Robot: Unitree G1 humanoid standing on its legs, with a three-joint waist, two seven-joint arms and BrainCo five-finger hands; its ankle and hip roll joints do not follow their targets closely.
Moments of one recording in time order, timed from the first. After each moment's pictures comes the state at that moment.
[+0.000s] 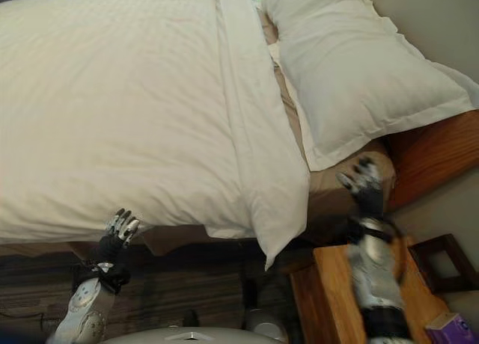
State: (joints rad) left arm 0.23 0.29 -0.08 0.21 -0.61 -0.16 0.01; right arm -0.07 -0.41 0.06 0.18 0.68 -0.23 -0.04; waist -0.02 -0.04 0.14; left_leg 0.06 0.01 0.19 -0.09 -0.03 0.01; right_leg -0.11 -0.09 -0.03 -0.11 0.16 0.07
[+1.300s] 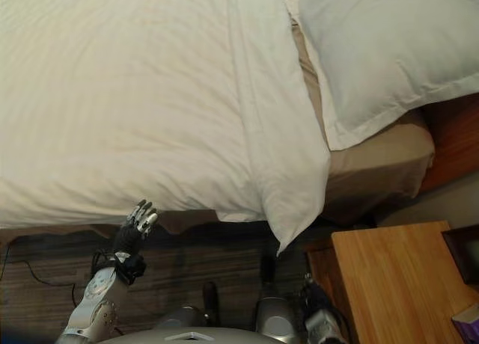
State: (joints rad) left arm 0.18 0.30 -0.14 0.22 -0.62 -0.15 0.01; right arm 0.03 -0.16 0.01 1.10 0.91 -0.11 -0.03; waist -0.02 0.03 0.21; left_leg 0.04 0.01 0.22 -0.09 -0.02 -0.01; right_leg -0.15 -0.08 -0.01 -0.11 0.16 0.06
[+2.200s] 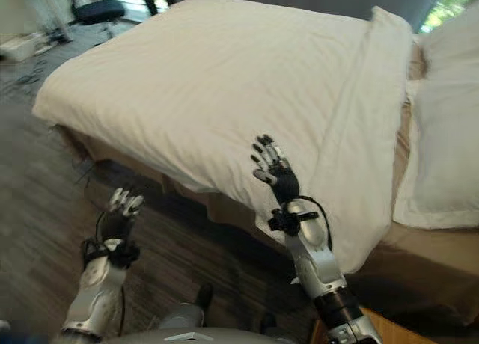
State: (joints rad) left arm 0.21 0.22 -0.03 0.10 -0.63 -0.25 0.09; right arm -0.04 -0.34 0.18 0.02 0.66 -0.24 0.06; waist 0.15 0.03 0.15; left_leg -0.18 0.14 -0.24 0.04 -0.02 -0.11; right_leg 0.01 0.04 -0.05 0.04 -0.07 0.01
